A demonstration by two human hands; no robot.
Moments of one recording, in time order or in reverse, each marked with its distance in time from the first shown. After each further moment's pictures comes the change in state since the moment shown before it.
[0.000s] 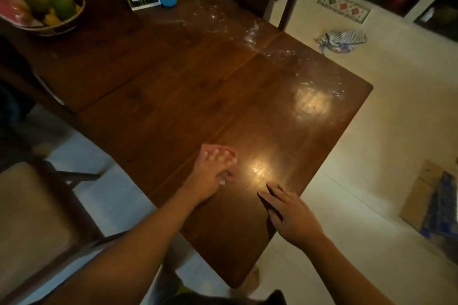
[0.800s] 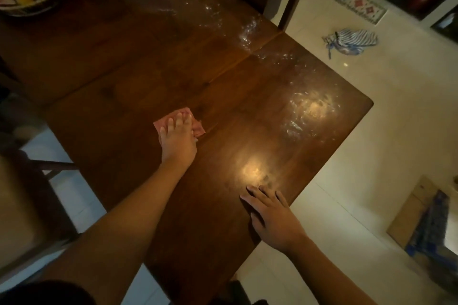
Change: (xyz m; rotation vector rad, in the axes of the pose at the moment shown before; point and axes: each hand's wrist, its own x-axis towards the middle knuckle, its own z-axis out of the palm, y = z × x) left_hand 0.108 -0.014 -0.033 0.159 0.166 -0.527; right_hand 0.046 0.048 -0.036 0.005 -0.067 -0.160
